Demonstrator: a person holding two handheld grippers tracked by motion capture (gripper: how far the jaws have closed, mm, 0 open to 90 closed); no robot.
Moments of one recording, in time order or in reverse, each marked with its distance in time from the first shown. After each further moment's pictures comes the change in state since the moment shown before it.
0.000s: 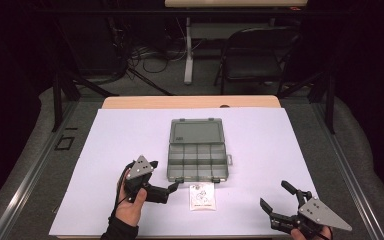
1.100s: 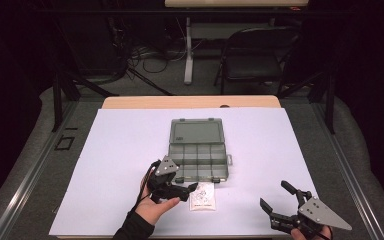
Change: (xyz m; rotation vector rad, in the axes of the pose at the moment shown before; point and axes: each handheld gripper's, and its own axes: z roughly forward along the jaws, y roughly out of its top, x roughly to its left) left arm -0.026 0.010 0.047 0.110 -0.040 0.023; right arm 0.000 0.000 0.000 0.006 0.005 0.002
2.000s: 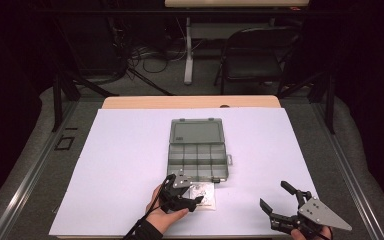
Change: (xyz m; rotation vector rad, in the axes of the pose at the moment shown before) left arm -0.019 -0.032 0.042 0.155 -0.020 0.037; right arm 0.001 0.000 0.000 0.000 0.008 -0.006
